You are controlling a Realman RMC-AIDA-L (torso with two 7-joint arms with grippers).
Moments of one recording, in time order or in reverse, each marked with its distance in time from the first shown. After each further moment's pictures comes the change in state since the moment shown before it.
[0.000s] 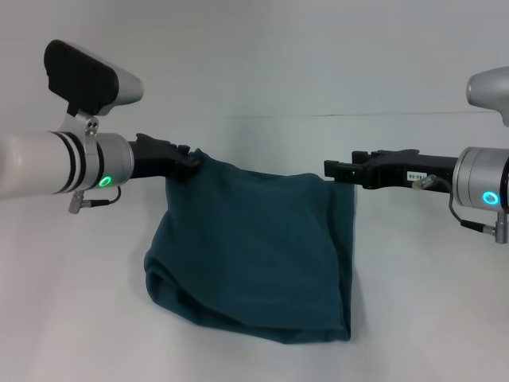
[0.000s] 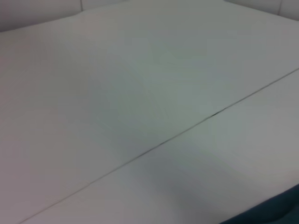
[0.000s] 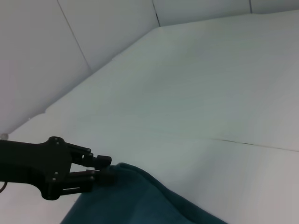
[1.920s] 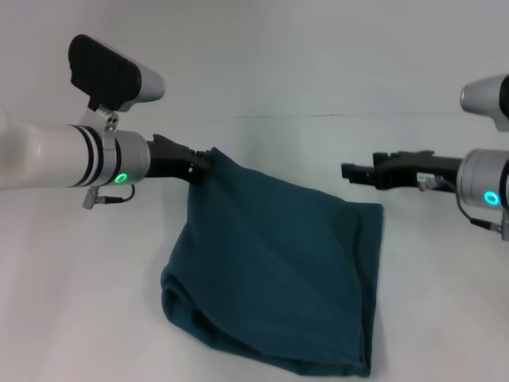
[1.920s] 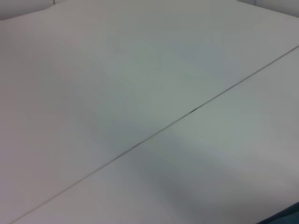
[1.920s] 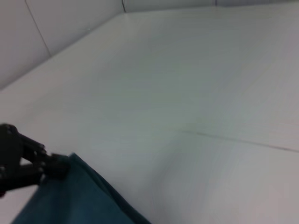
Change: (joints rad) left arm -0.058 0.004 0.005 -0.043 0.050 0.014 -0.032; right arm 0.031 -0.003 0.012 0.059 -0.089 0.101 -0.003
